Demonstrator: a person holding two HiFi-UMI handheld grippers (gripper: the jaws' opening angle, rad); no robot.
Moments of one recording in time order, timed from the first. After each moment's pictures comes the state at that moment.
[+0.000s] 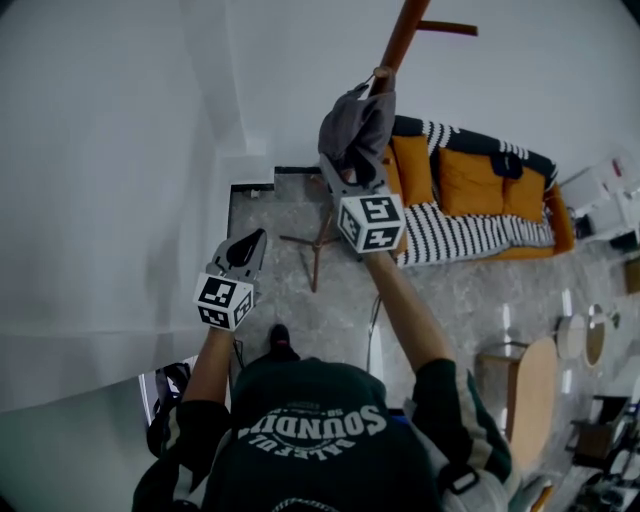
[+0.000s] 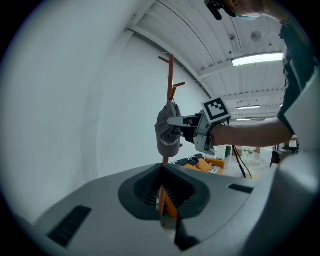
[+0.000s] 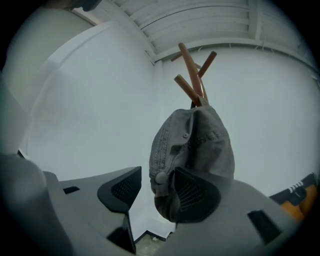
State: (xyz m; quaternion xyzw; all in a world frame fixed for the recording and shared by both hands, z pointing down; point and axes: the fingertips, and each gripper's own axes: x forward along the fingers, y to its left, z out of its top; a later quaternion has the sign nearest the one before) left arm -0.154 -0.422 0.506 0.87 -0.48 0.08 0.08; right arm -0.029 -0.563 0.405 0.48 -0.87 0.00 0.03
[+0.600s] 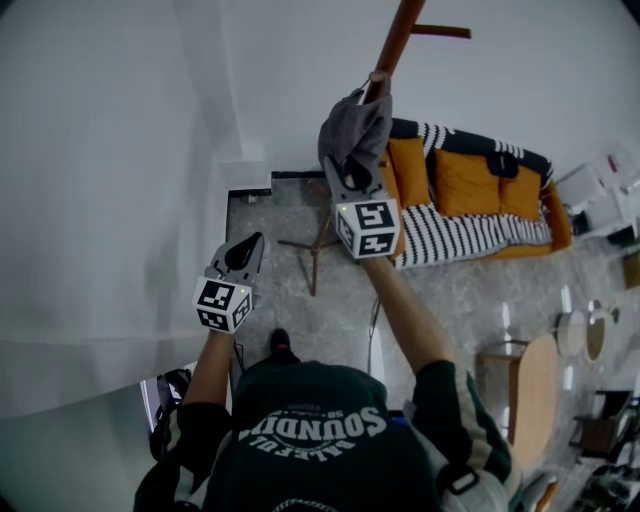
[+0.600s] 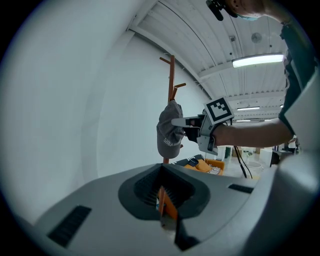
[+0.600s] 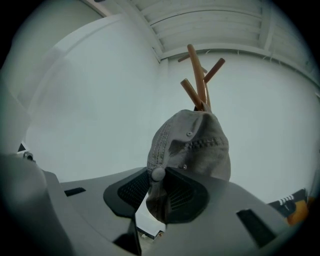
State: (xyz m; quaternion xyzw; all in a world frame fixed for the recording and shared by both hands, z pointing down) left arm -0.160 -0.424 0.510 0.87 -0.48 0.08 0.08; right arm -0.027 -0.558 0.404 0.50 -0.86 -0.04 0.06
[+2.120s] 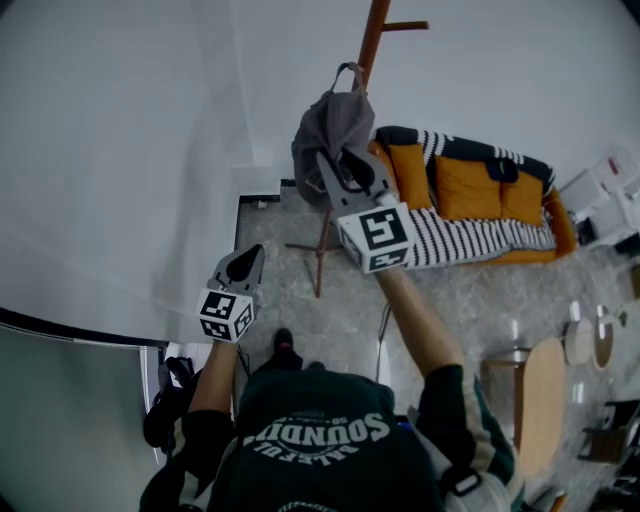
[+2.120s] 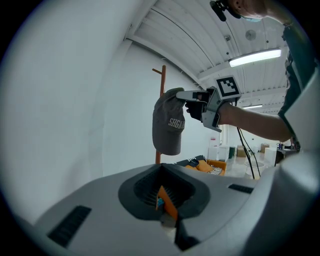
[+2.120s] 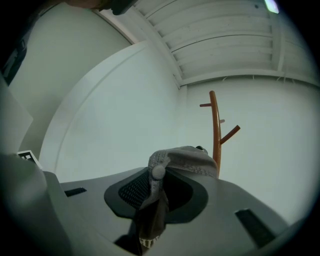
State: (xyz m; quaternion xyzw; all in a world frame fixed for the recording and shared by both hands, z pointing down) left arm -0.142 -0.319 0.493 0.86 -0.50 0.07 0.07; right arm -0.036 -0.413 0.283 0.42 -0.90 -0.15 0.00
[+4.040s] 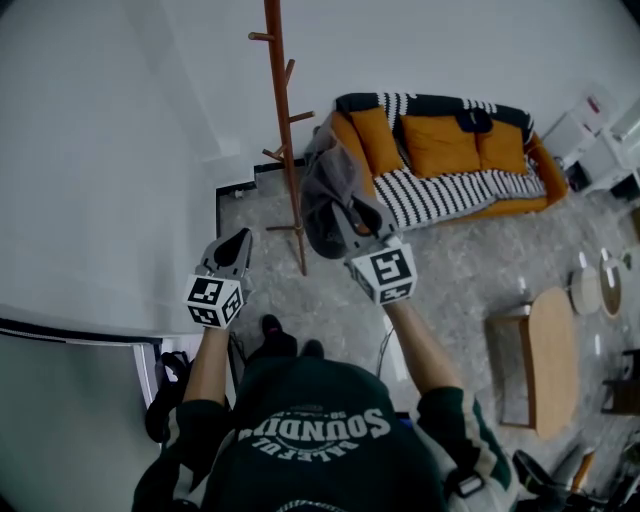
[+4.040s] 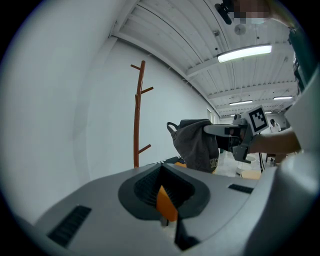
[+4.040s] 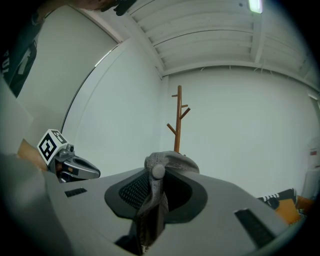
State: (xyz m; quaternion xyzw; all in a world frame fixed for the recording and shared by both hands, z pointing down) left arm -0.038 -0.283 0.493 0.88 -0.47 0.10 0.05; right arm 0.142 -0.300 0.414 0.48 -0.87 -0.06 0.04
